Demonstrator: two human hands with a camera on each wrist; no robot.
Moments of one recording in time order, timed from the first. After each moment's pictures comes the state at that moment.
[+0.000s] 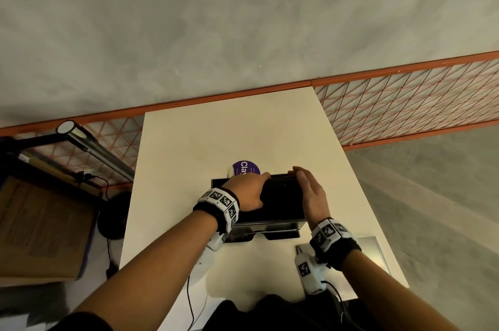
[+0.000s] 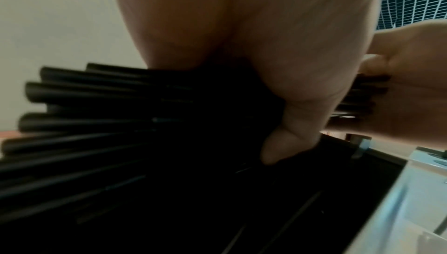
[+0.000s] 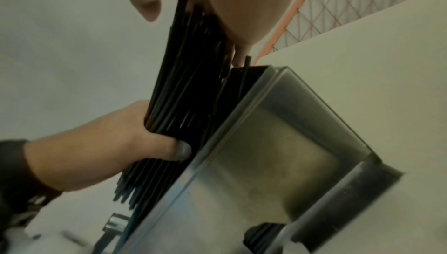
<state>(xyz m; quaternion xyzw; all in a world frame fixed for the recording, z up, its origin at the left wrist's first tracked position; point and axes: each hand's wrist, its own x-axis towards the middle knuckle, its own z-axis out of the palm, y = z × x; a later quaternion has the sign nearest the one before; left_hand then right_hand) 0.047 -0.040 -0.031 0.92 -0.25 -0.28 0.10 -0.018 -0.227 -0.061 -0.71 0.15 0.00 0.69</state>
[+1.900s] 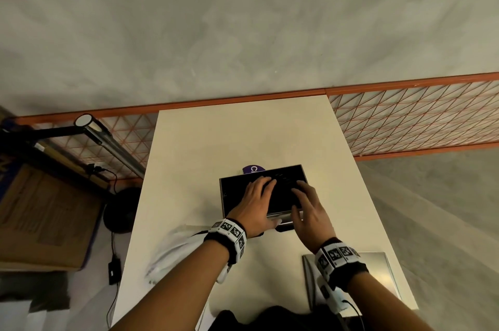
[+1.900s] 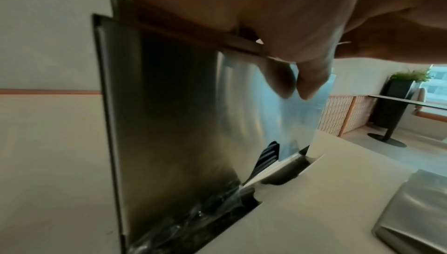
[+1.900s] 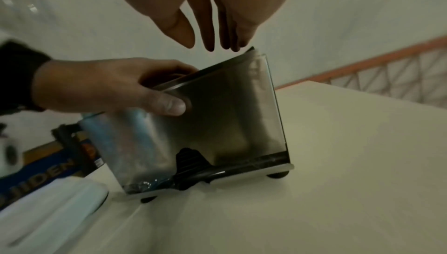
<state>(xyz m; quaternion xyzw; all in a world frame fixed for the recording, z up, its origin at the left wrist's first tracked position) 0.010 -0.027 -0.106 0.95 -0.21 -0.12 0.20 -0.034 -0.219 -0.091 -0.92 -0.07 -0.09 0.37</state>
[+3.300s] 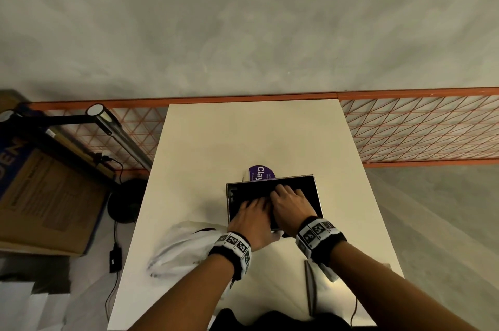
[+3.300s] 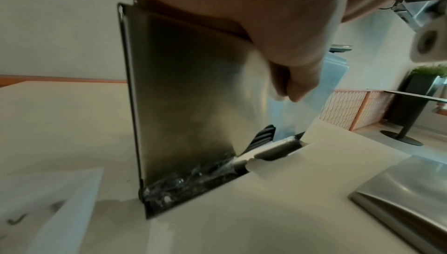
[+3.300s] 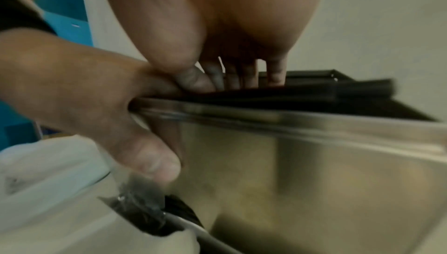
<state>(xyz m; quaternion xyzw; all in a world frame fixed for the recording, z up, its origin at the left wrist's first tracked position) -0.017 -0.026 -0.107 0.98 -0.16 -0.11 0.11 0.015 -0.167 -0.073 -0.97 -0.25 0.08 -0.01</state>
